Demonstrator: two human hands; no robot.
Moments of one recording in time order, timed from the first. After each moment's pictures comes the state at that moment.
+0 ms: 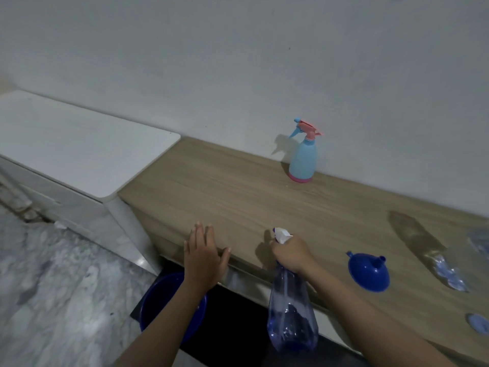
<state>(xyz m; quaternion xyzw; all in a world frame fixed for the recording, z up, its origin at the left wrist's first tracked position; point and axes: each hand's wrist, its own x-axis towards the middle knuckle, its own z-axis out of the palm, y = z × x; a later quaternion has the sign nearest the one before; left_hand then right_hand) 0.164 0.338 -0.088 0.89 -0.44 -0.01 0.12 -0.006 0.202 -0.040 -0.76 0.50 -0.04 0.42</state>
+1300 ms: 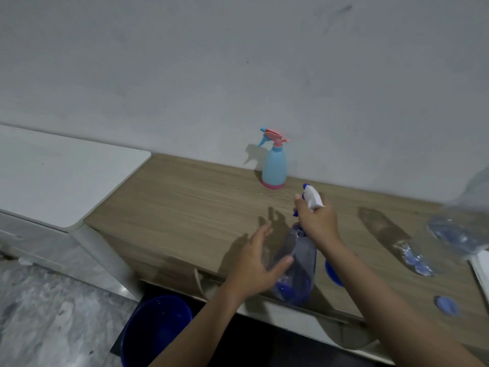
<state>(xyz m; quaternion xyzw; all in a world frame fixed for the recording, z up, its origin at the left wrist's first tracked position) 0.054 0.280 -0.010 0.68 -0.55 -0.27 0.41 -0.058 0.150 0.032 -0.58 0.55 -0.37 0.47</state>
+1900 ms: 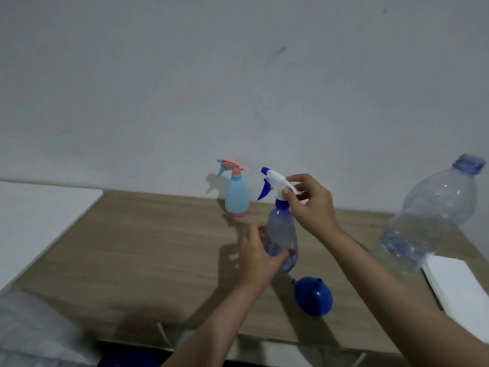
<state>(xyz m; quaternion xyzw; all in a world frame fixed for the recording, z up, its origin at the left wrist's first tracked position) 0.002 0.178 0.014 0.66 -0.49 -0.25 0.51 -0.103 0.089 0.095 -0.70 0.43 -0.49 0.29</state>
